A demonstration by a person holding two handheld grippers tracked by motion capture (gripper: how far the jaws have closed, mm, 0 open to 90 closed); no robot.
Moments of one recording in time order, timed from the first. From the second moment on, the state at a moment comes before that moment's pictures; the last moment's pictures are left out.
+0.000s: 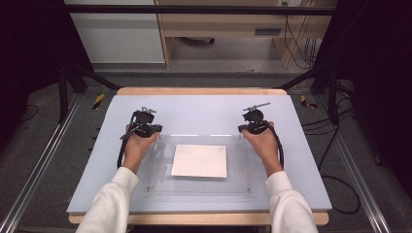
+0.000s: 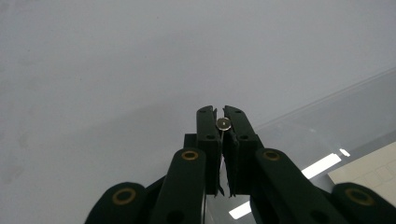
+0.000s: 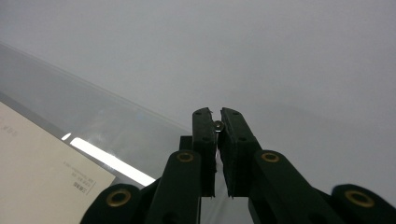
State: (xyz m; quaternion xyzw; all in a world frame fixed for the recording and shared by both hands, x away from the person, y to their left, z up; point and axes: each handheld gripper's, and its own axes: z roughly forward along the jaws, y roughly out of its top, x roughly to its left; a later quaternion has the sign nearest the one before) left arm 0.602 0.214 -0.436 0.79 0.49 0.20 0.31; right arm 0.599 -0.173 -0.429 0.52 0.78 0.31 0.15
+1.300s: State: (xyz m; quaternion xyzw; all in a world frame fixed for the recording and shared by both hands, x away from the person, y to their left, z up) left arm 0.610 0.213 -0.433 0.79 0.50 0.18 0.30; right arm 0.526 -0.190 -0.420 0.45 0.77 0.37 0.25
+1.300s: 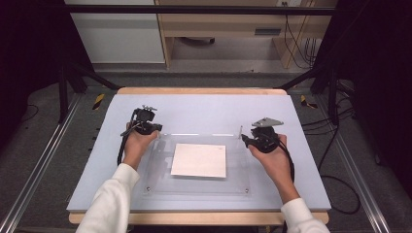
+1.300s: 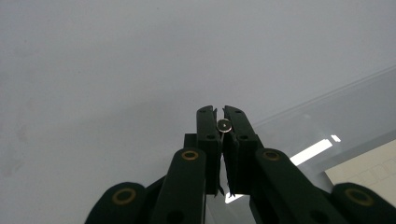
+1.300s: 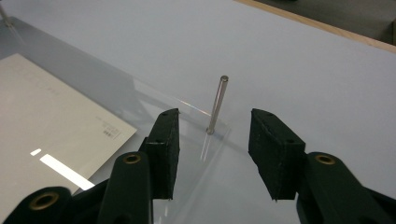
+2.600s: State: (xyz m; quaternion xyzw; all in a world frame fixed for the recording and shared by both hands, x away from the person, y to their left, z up) left arm 0.620 0.215 -0.431 0.80 0.50 0.16 0.29; right arm 0.367 -0.188 -0.465 0.27 0.87 0.32 0.27
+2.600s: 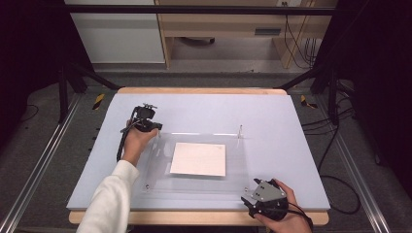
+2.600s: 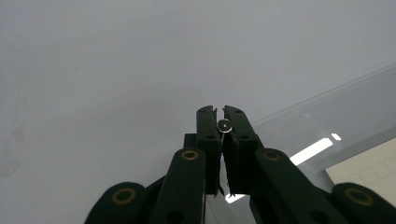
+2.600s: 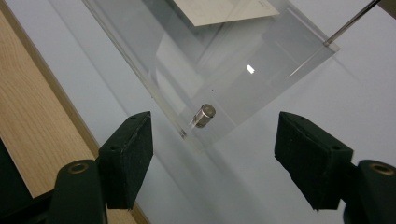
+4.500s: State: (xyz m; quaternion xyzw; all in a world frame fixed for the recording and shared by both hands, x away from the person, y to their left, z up) left arm 0.537 0.231 -0.416 0.77 0.42 0.26 0.40; right arm 0.374 -0.179 -0.463 0.23 0.87 0.32 0.30
